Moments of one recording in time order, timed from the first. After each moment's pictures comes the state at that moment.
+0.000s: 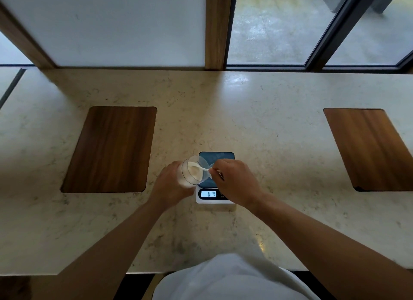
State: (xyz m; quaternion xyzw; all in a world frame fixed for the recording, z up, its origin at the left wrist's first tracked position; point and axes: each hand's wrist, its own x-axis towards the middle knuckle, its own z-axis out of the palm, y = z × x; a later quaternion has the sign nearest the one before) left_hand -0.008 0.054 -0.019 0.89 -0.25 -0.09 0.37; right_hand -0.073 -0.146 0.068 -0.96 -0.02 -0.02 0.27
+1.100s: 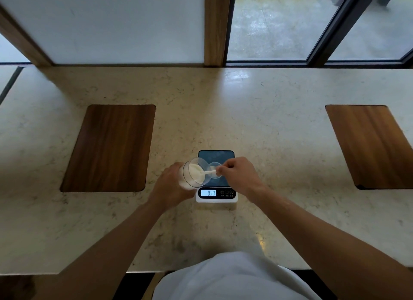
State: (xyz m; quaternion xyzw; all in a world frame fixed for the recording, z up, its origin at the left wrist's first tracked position) left_hand -0.010 0.050 -0.016 0.88 -0.25 -0.11 0.38; right_hand -0.059 -0.158 0.043 -0.85 0.24 0.11 0.47
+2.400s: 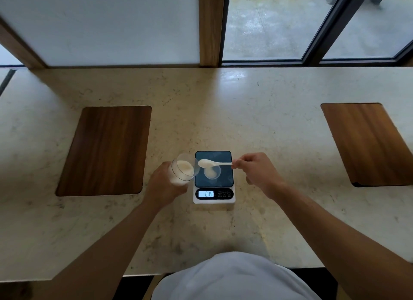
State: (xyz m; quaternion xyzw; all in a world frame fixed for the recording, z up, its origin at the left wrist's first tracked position) left_hand -0.003 0.056 -0.025 0.92 -0.10 -0.12 0.35; right_hand -0.071 -0.207 0.065 -0.78 0.28 0.10 0.56
